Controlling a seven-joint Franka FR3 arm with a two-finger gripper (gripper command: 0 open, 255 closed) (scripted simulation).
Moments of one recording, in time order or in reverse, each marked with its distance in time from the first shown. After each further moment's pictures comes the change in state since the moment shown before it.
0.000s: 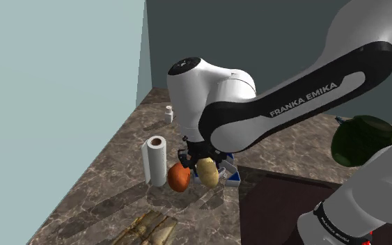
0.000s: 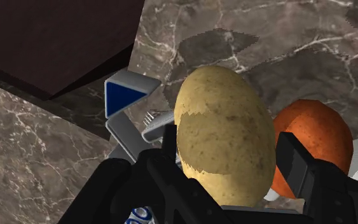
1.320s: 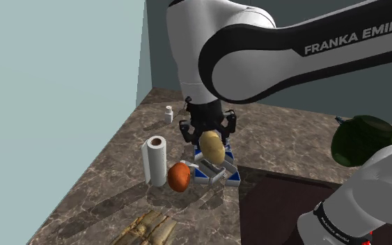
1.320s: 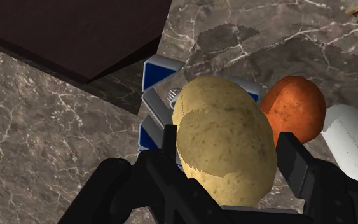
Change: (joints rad) arm 0.010 -0.159 -0.051 0.156 0.093 -0.273 -0.108
